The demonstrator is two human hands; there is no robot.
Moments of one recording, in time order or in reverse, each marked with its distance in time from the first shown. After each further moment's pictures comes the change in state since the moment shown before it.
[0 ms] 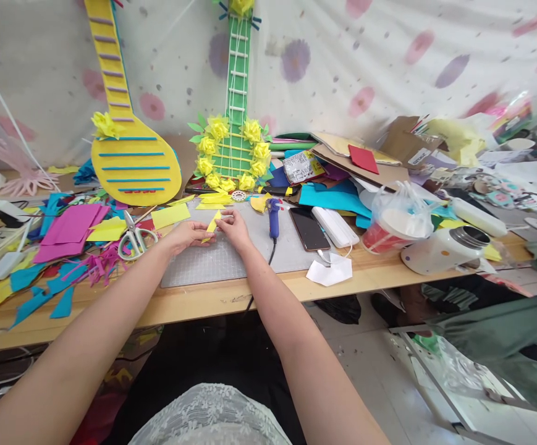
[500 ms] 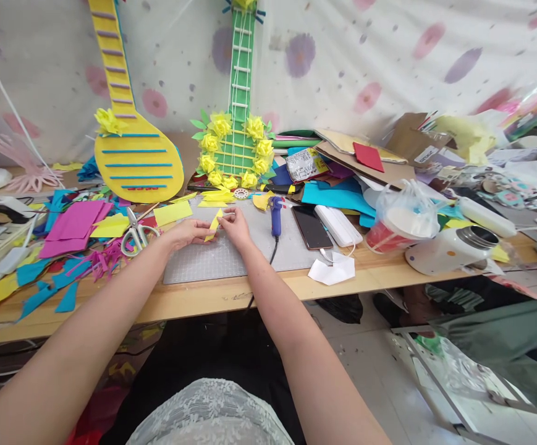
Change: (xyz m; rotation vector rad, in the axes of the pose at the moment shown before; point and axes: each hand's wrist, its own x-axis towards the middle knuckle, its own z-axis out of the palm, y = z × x) left_hand 0.004 0.000 -0.007 0.070 -0.077 -0.037; right_hand 0.001 0.003 0.002 -0.064 0.017 -0.049
